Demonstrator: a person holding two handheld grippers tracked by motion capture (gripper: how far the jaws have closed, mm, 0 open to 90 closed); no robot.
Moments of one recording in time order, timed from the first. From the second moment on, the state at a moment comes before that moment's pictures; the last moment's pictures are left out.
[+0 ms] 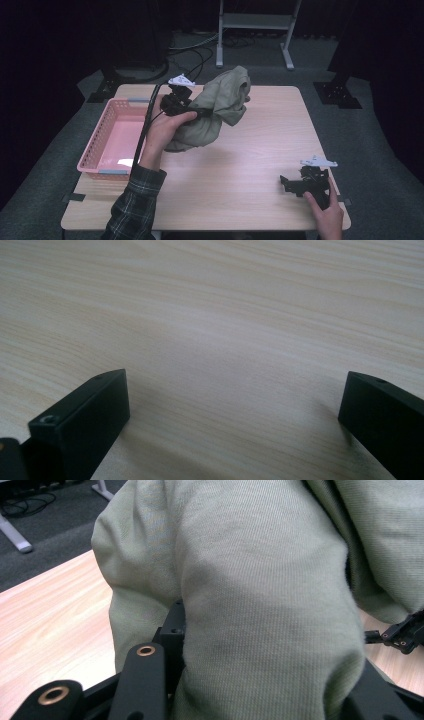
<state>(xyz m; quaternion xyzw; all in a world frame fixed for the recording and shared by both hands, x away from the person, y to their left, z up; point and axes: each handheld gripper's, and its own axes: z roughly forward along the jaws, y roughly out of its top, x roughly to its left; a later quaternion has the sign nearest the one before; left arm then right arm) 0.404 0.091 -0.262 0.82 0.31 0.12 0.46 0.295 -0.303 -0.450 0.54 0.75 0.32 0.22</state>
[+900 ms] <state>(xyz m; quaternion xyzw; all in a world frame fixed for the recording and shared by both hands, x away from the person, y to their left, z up) 0.412 0.055 -0.285 0.84 0.29 0.11 0.44 0.295 -0.303 -0.450 0.54 0.75 0.32 0.22</state>
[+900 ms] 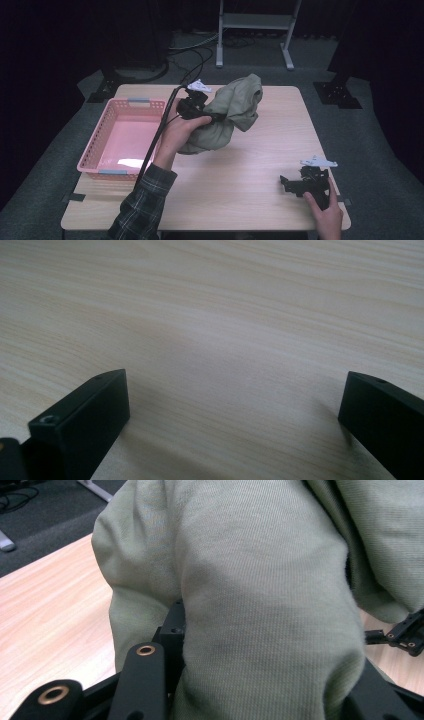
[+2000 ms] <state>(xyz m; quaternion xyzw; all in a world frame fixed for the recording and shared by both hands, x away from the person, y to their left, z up) 0.427 0.017 -0.342 0.86 0.30 0.10 0.40 0.295 -0.303 -0.450 0.54 0.75 0.32 0.22</state>
